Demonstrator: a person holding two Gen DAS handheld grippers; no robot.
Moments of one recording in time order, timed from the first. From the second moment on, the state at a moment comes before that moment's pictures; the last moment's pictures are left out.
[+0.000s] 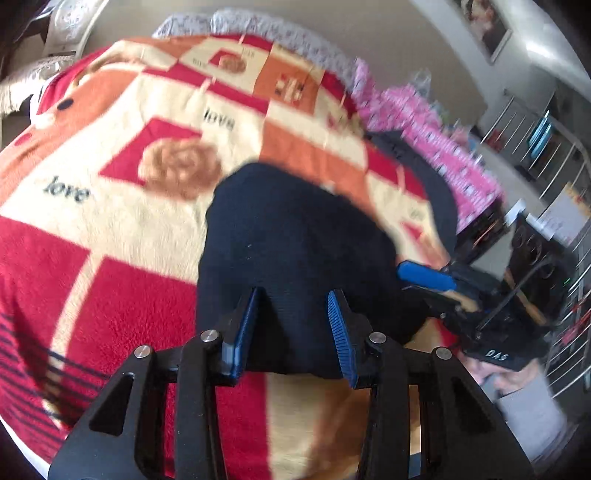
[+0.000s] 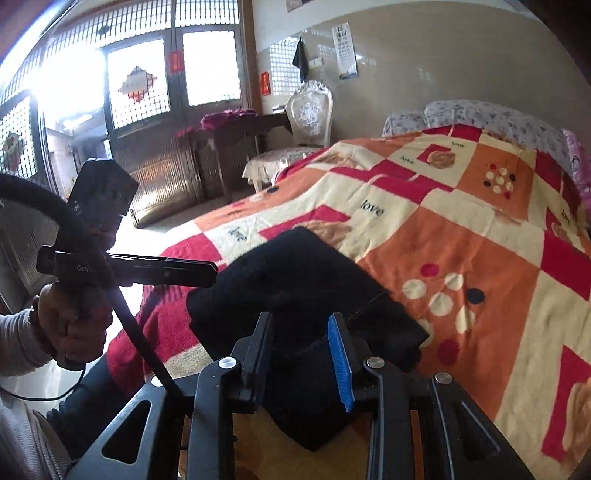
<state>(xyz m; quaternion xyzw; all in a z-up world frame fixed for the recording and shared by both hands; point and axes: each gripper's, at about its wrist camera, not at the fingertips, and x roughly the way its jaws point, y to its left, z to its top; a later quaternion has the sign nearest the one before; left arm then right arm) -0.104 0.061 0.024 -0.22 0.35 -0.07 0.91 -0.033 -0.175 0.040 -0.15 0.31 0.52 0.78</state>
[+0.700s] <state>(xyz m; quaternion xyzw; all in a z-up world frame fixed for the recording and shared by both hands) -0.039 0.056 0.040 -0.17 0.39 -0.08 0.90 -0.010 -0.195 0.012 -0.02 0.34 0.53 0.78</state>
